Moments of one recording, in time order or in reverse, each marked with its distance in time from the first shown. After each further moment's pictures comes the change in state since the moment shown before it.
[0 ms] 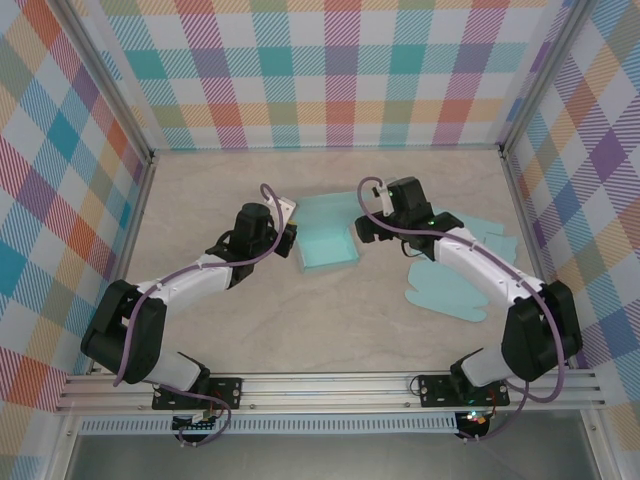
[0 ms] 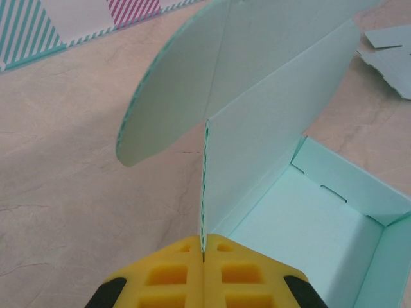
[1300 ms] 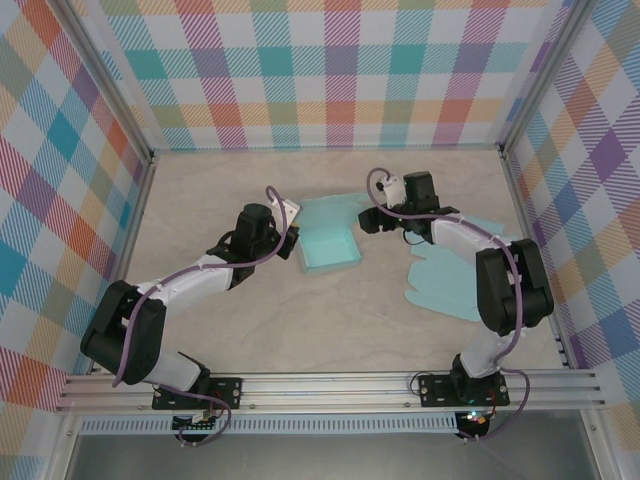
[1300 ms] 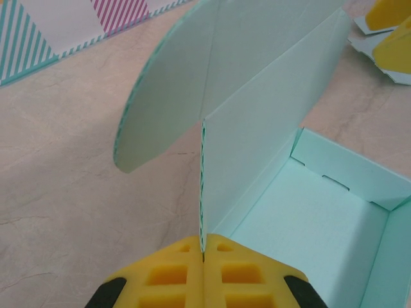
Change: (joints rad) left arm -0.012 -0.004 0.001 -0.007 0.002 0.066; right arm -0.190 0.299 0.010 0.309 -0.458 -0.114
